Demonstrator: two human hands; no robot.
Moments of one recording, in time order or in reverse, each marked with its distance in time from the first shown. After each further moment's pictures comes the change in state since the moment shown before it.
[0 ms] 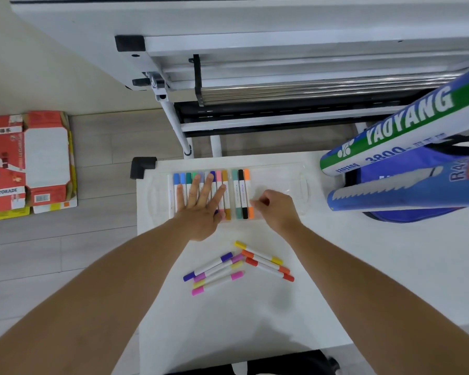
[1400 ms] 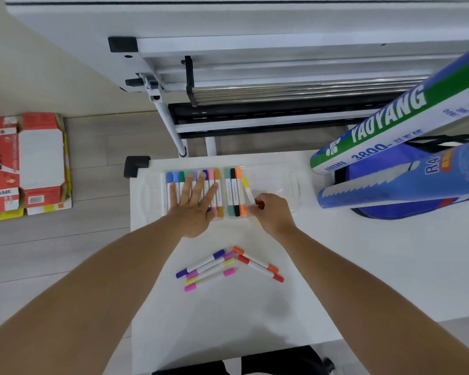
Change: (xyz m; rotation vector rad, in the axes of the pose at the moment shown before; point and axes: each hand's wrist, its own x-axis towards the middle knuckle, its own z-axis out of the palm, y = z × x) left_hand -0.001 0.002 0.000 0.012 -0.002 -0.028; right_hand -0.015 0.011 -0.003 -0.038 0.034 -0.030
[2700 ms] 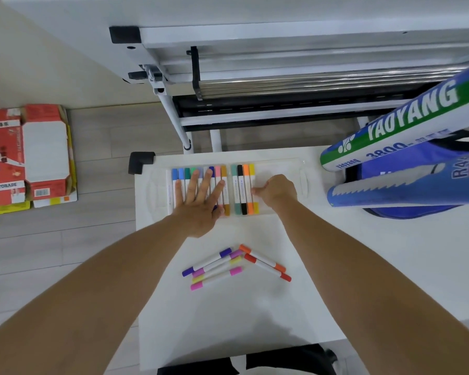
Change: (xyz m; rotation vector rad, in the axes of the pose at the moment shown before) left_hand 0.001 -0.003 0.003 -0.024 0.034 0.047; right_hand 0.054 -0.022 -0.003 -0.089 -0.034 0.337
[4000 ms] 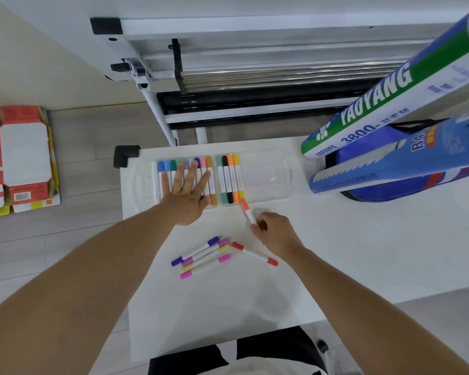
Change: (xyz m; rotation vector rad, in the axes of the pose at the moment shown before) left_hand -0.001 0.002 0.002 0.010 0.029 -0.047; right_hand -0.077 0.106 0.042 -0.082 0.005 -0.365
